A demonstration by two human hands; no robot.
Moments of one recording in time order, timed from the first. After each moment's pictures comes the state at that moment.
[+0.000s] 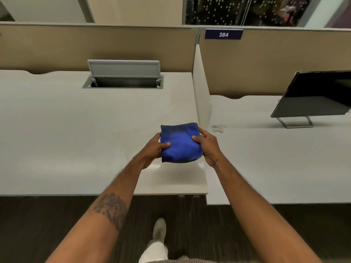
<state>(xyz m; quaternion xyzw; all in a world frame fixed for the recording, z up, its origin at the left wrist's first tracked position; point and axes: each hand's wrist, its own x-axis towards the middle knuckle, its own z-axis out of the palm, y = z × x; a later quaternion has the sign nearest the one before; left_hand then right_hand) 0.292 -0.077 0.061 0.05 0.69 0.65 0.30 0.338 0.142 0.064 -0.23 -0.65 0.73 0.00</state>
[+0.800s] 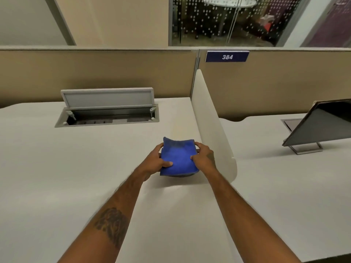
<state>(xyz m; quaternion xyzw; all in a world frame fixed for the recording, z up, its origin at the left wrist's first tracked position) 0.056 -0.045 0.037 0.06 0.74 0.57 0.36 0.117 0.150 0.042 -0.31 -0.82 0.49 0.01</state>
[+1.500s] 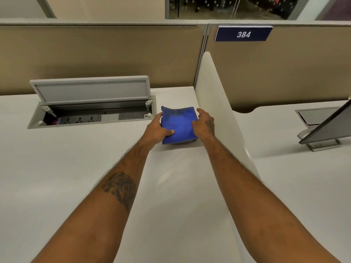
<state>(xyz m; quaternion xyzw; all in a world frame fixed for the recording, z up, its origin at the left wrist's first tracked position) -0.087 0.015 0.024 0.05 0.79 0.54 0.27 -0.040 0.184 0.042 -0.34 -0.84 0.43 0.04</state>
